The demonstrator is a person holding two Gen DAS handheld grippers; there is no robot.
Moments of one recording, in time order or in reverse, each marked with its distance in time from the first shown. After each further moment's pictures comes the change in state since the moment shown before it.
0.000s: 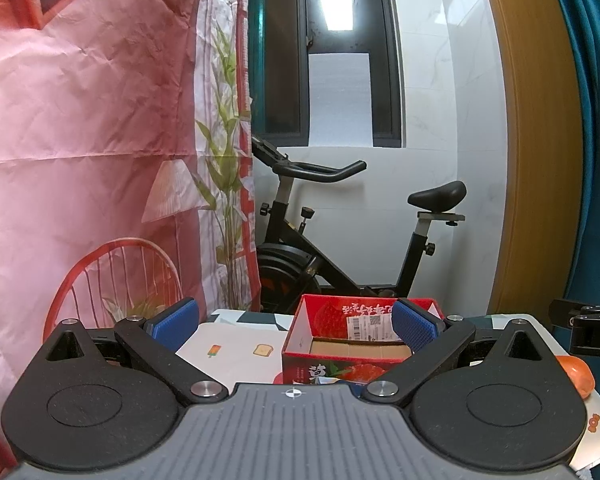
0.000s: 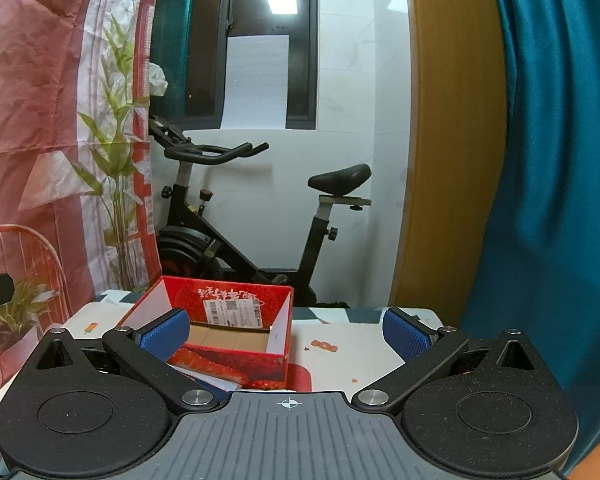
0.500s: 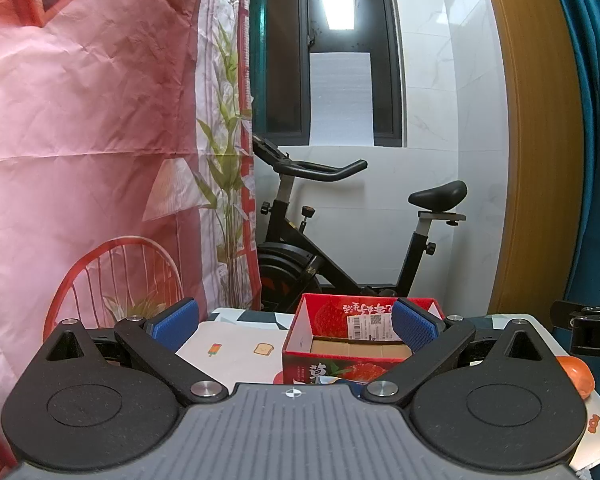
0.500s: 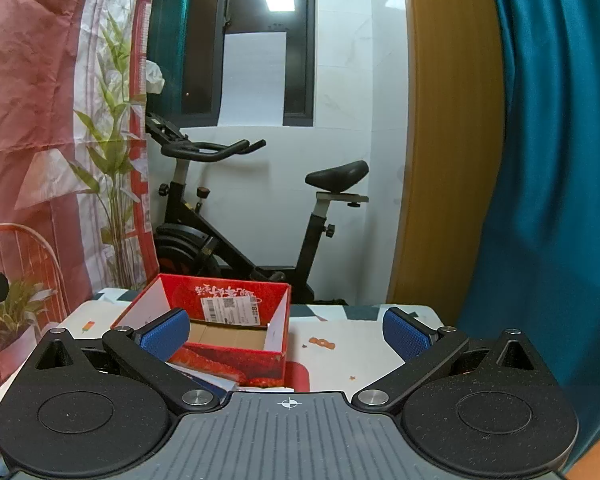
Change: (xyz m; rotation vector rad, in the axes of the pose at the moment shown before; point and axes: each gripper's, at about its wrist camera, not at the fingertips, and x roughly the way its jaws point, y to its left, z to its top) left arm 0.004 0.003 -0.002 -0.002 0.003 -0.002; right arm 0.003 -0.005 0.000 0.005 0.006 -0.006
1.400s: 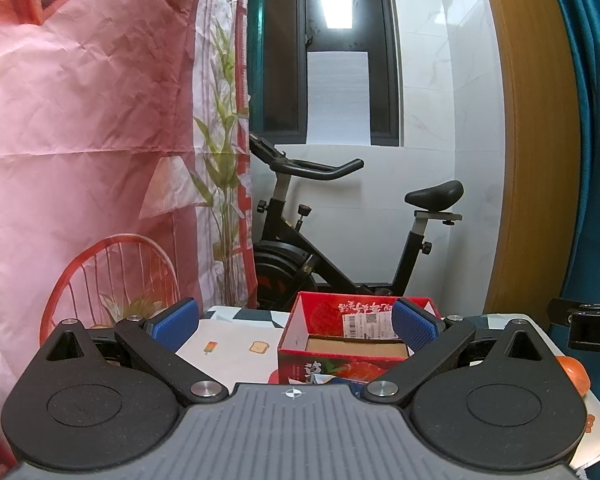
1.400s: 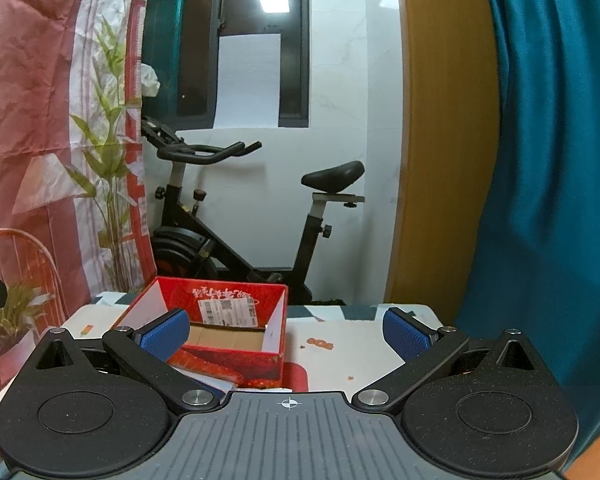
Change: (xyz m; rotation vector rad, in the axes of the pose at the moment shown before) left arm 0.001 0.002 -0.003 -0.010 0.003 -0.014; right arm -0.002 0.001 -0.002 0.014 -0.003 -0.011
